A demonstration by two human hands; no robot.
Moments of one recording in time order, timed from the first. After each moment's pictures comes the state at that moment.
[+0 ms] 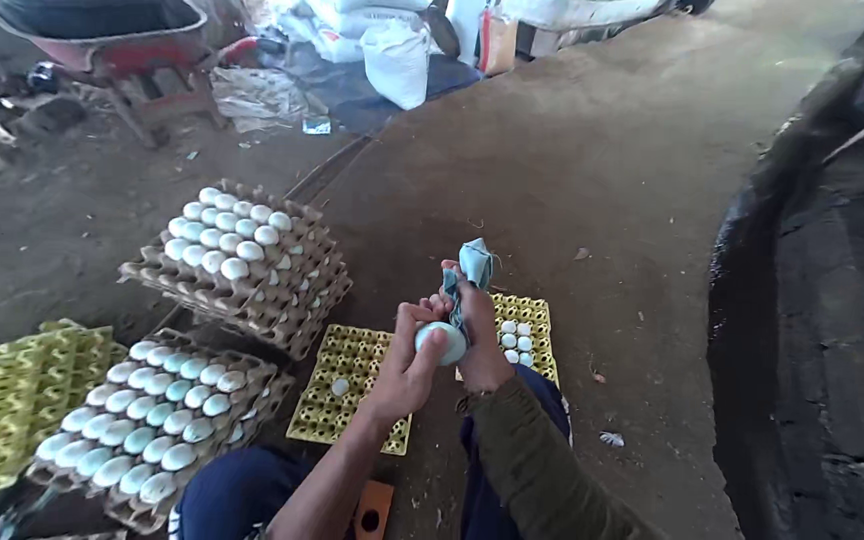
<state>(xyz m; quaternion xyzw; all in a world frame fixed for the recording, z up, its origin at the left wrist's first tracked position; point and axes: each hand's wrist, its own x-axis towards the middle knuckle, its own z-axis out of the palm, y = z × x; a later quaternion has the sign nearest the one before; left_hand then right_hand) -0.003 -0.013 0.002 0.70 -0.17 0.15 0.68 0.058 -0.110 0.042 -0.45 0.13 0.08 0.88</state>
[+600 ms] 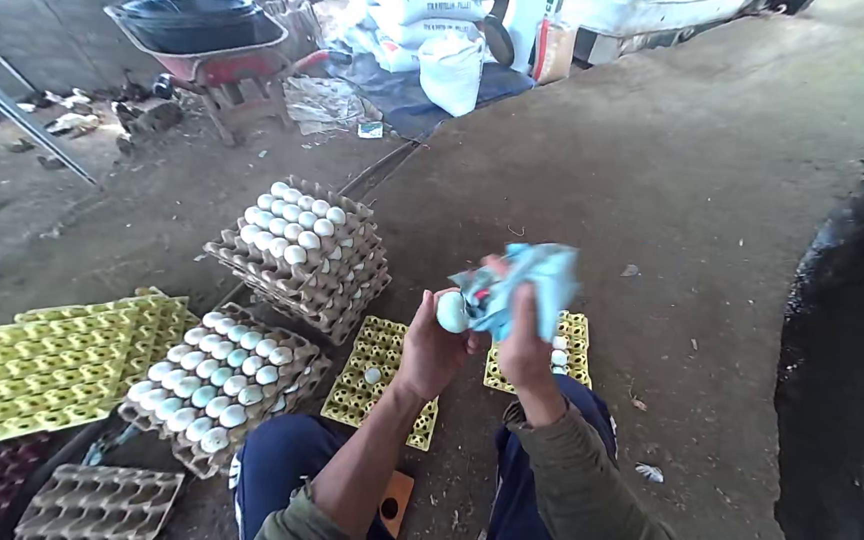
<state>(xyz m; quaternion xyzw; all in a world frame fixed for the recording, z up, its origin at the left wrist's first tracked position) 0.004 -0.014 0.011 0.33 -0.05 -0.03 0.94 0.033 -0.132 0.039 -0.63 -0.25 -0.21 0.70</state>
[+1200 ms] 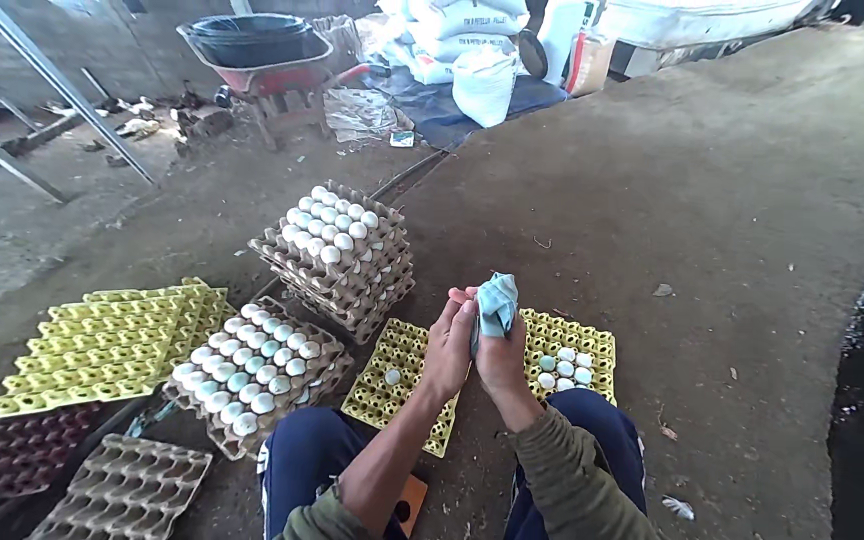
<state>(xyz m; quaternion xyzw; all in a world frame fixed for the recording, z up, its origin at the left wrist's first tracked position) -0.006 -0.002 0.017 0.67 0.01 0.16 0.73 0.018 -0.075 0.018 -0.60 -0.15 -0.09 0.78</state>
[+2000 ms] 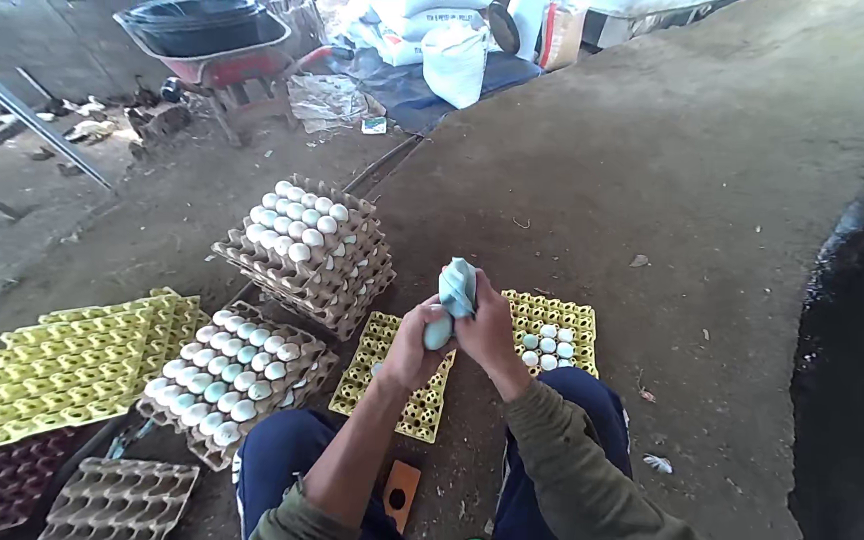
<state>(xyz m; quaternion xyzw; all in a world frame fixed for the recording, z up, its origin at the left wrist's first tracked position) -0.003 0.004 0.011 0.44 0.00 -0.04 0.89 0.042 -0.111 0.017 -0.83 -0.20 -0.15 0.50</state>
